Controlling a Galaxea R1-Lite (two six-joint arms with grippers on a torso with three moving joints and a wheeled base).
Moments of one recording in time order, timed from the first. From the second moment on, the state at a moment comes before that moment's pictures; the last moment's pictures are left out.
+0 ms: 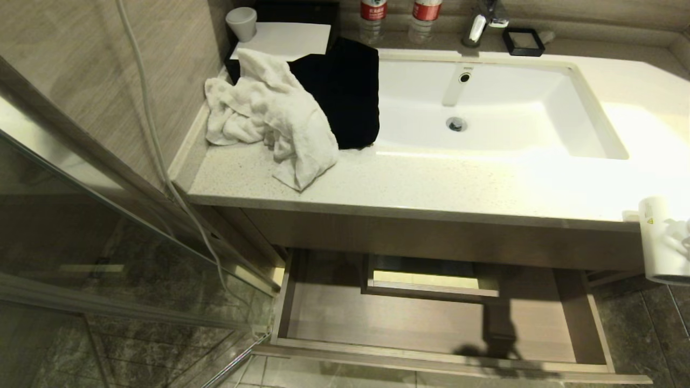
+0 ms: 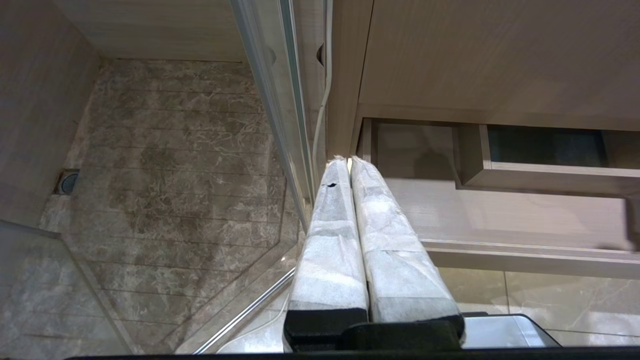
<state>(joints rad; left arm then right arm) 0.00 0.00 0.00 0.00 0.00 0.00 -0.53 0.80 -0.83 -0.09 0.14 -0.47</state>
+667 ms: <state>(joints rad) 0.00 0.00 0.00 0.00 0.00 0.00 -0.53 0.87 -0.89 -0.09 0.14 -0.48</state>
